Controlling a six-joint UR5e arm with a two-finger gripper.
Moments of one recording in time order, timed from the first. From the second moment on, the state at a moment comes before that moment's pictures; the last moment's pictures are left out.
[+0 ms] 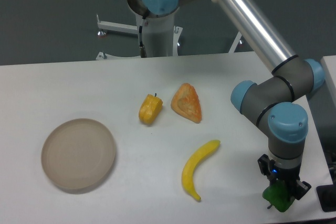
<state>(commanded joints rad) 2.37 -2.55 -0.71 -1.10 1.62 1.38</state>
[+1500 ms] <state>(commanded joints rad) 2.53 -2.06 -1.36 -1.18 1.45 1.50</state>
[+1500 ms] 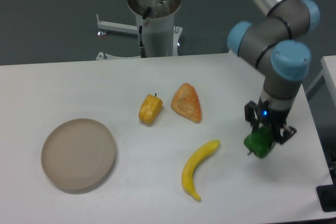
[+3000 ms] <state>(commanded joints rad) 2.63 -2.03 -1.56 -1.20 1.25 1.54</state>
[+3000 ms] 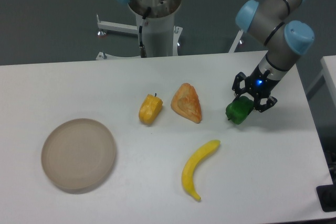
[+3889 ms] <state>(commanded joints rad) 2.63 -2.05 -1.55 -1.20 1.25 1.54</state>
